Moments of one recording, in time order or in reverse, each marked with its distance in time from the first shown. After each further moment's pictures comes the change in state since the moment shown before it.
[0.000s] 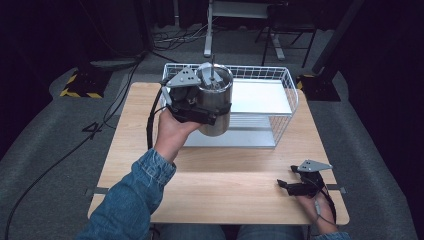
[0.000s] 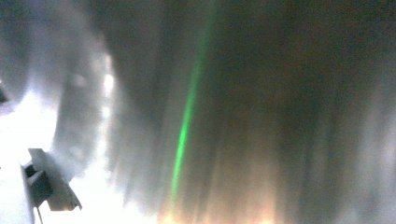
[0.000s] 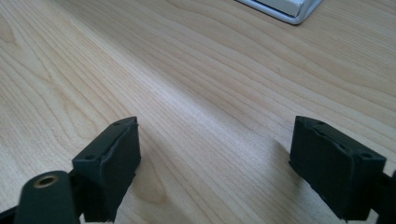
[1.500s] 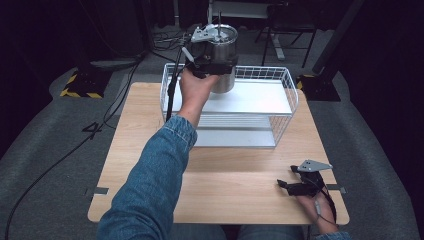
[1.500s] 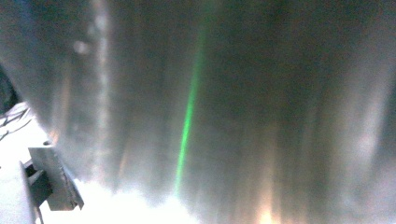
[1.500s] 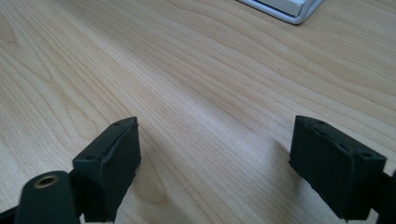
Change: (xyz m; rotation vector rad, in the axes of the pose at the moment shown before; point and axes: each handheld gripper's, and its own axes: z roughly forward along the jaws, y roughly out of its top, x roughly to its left) left arm 0.073 0.040 0.083 -0.044 0.245 -0.112; right arm 0.000 0.000 0.000 -0.001 0.004 0.002
